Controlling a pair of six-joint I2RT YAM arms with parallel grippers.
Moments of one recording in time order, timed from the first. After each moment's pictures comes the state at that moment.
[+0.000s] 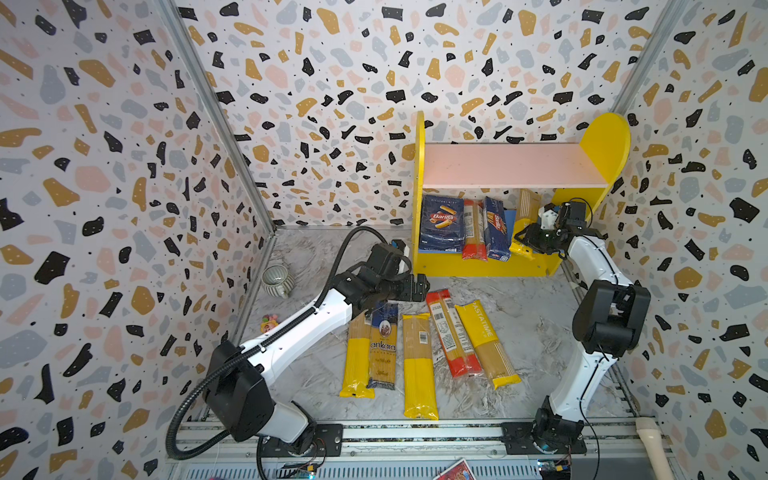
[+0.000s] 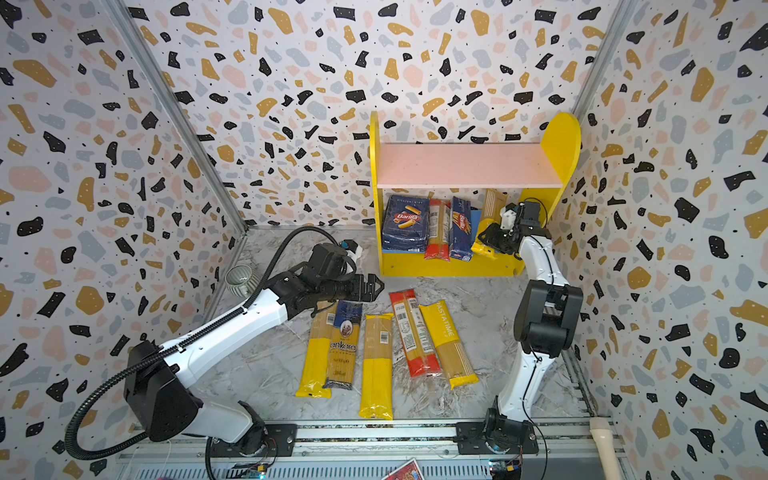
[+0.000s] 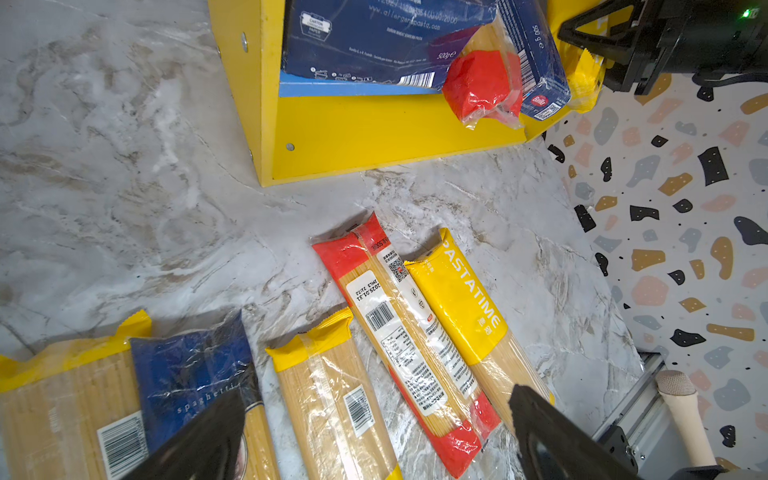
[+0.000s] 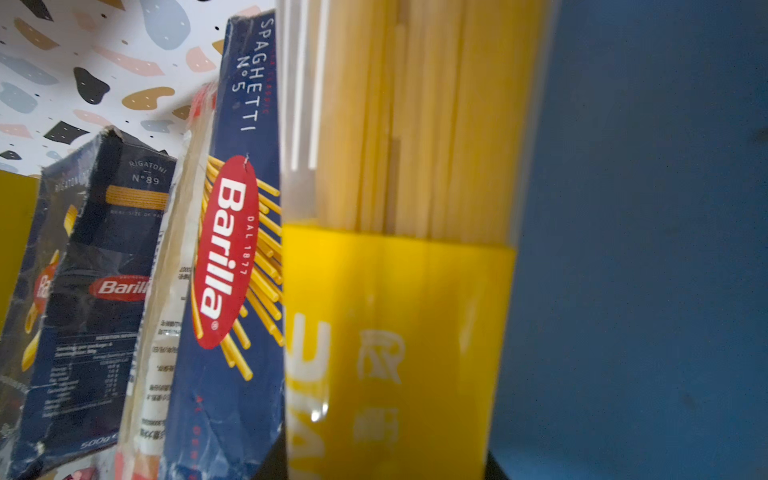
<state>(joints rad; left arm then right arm) -0.68 1.46 1.28 -0.53 0.11 -0.47 -0.17 1.98 1.76 -0.59 -0.50 0.24</state>
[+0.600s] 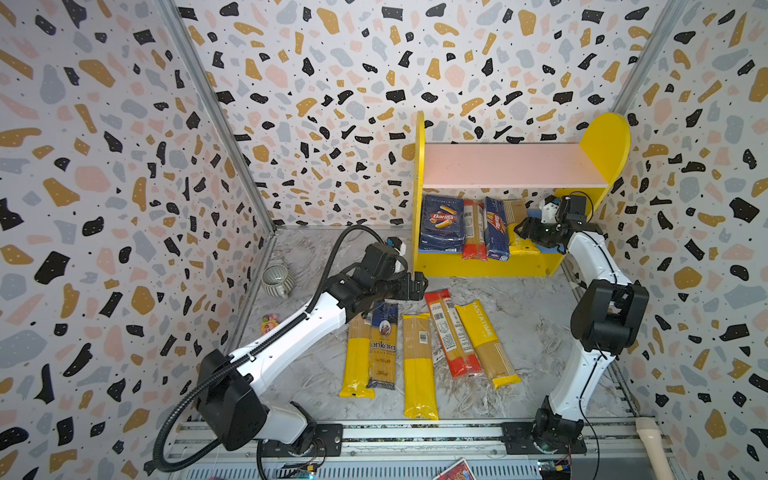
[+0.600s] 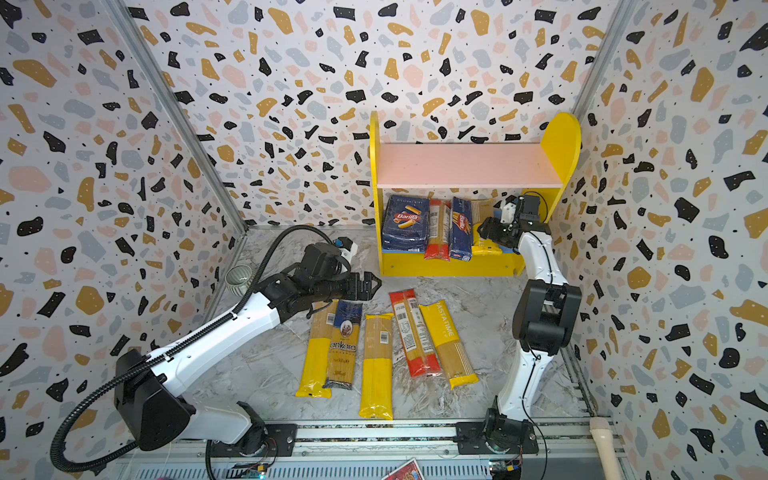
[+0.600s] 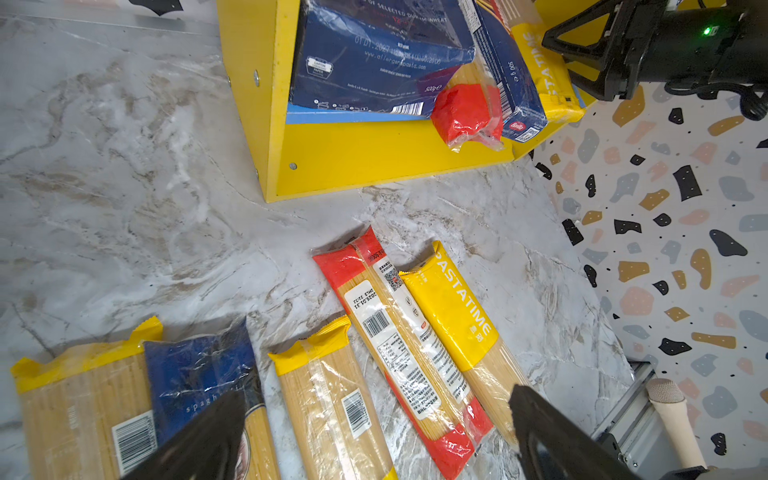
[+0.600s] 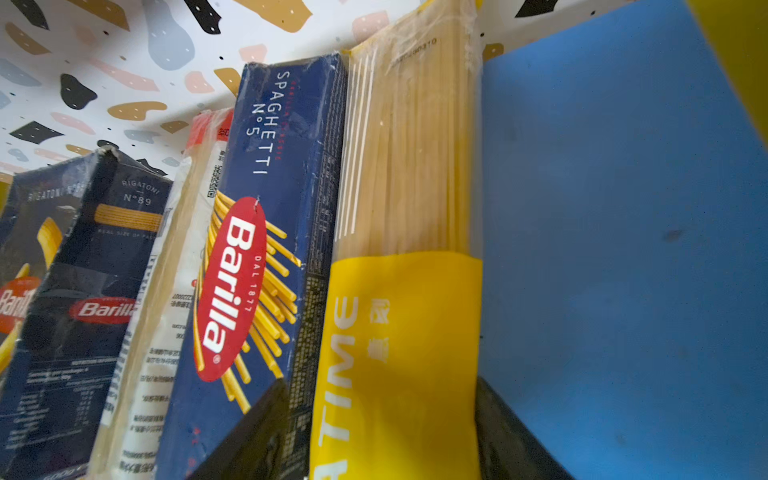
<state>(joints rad) -0.68 1.40 1.26 -0.52 0.09 -0.48 -0.16 1.99 1.83 -0.60 -0.42 0.17</state>
